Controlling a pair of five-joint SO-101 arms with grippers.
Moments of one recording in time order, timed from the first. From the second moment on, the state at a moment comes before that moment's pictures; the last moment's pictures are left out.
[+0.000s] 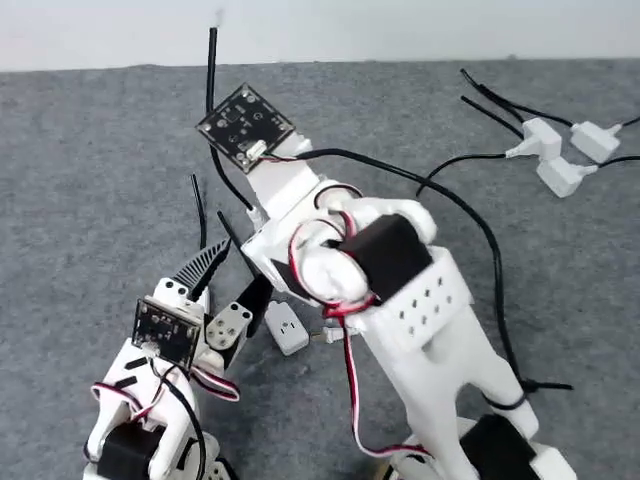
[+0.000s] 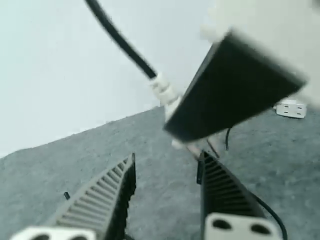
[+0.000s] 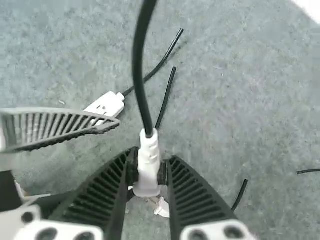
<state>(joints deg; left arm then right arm) 15.3 -103.5 77.8 48.5 0.9 -43.4 -16.5 -17.1 91.6 6.9</state>
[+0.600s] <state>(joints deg) 15.5 -103.5 77.8 46.4 0.9 -45.1 -19.0 -17.1 97.1 5.1</state>
